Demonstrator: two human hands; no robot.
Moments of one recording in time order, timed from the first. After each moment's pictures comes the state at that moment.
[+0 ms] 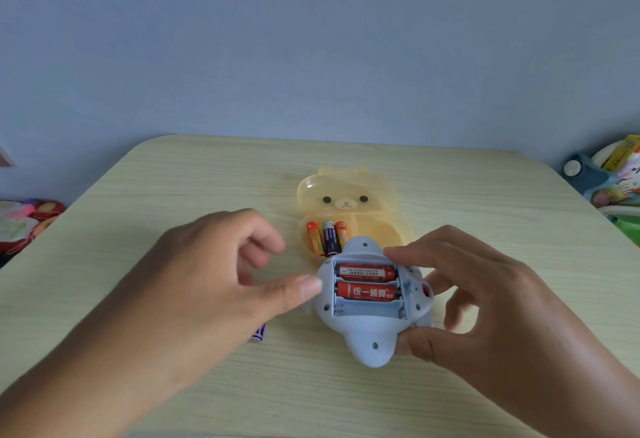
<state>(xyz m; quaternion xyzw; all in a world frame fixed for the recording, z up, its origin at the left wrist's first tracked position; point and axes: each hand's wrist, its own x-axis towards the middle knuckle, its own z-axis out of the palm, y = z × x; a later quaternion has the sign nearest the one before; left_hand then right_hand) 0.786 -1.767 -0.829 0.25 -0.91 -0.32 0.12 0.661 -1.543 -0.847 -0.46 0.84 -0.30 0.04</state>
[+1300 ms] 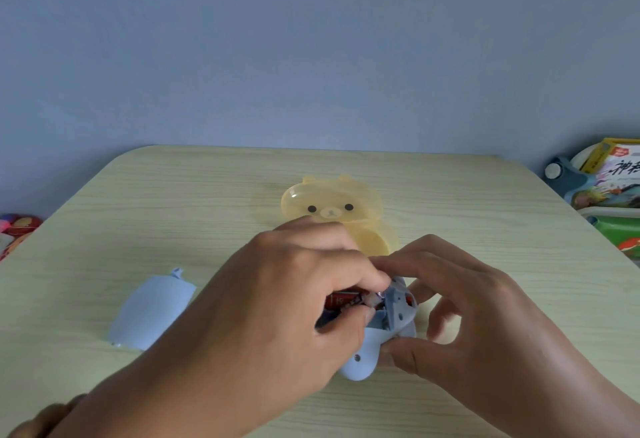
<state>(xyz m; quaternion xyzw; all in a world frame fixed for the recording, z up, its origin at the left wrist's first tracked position) 0.758 -1.729 -0.823 -0.05 -0.95 -0.25 0.18 0.658 -1.544 -0.852 -0.45 0.82 -0.34 0.06</state>
